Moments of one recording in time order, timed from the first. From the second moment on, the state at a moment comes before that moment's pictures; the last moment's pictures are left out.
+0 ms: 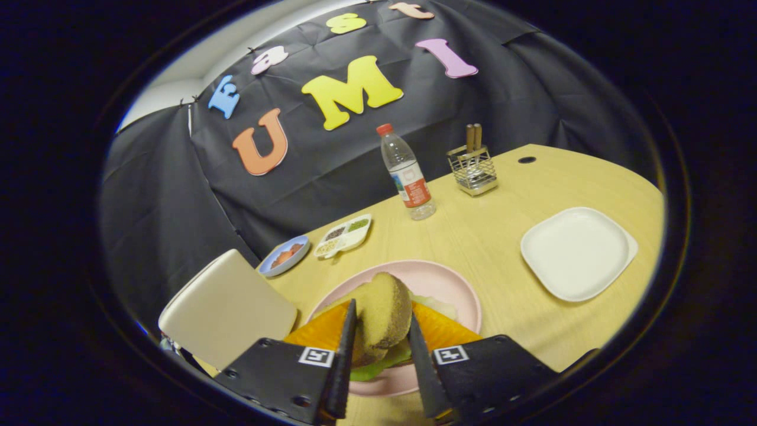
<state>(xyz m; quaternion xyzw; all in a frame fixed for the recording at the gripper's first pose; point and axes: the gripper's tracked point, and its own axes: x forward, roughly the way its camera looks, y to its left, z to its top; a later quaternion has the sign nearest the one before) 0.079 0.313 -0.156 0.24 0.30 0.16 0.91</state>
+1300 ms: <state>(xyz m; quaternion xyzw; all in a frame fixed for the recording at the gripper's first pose) -0.029 0.054 0.078 0.06 -0.02 0.05 1.00</state>
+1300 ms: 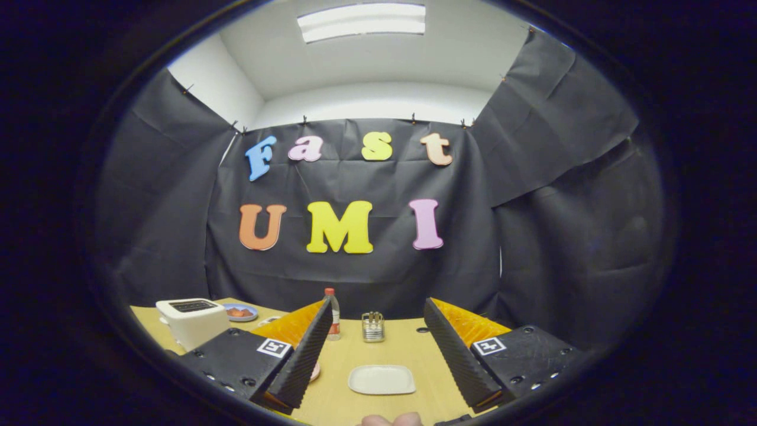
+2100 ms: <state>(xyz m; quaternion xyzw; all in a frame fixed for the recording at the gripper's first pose) -0.047 0.085 0.083 0.07 -0.03 0.07 0.99</state>
